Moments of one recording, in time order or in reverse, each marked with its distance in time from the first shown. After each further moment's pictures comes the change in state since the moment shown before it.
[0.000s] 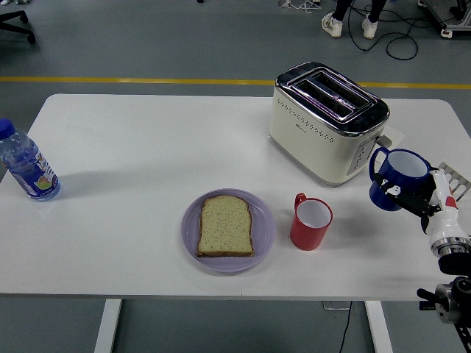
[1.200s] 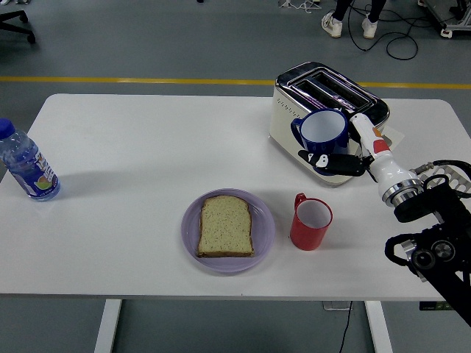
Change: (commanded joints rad) left arm -0.009 0.001 -0.016 -0.002 -0.009 0.001 0.000; right arm 0.334 -0.082 -0.325 0.122 -0.292 0.073 -0.292
